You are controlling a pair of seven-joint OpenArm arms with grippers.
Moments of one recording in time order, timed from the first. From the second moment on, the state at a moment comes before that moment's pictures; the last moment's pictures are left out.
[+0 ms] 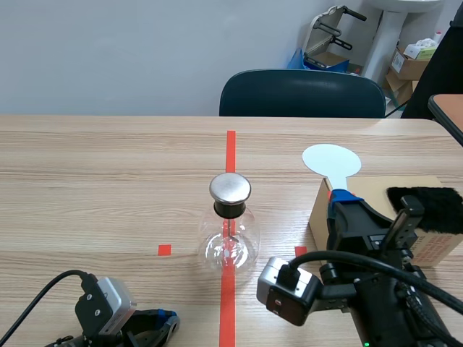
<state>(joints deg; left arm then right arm) 11.1 -31.3 43.9 63.0 -12.5 -15.4 -31.1 -35.3 11.6 -14.8 96.6 -91.2 -31.2 -8.3</state>
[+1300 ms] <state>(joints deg) 11.2 -31.3 43.9 63.0 -12.5 -15.4 -31.1 -35.3 11.6 -14.8 96.6 -91.2 -31.2 18.5</state>
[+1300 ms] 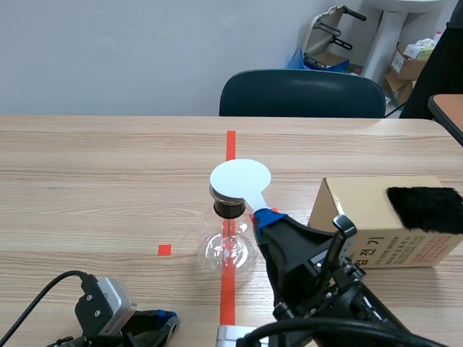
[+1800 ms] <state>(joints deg) 11.2 -31.3 43.9 63.0 -12.5 -15.5 -31.1 -35.3 11.6 -14.8 96.6 -91.2 -31.2 19.6</state>
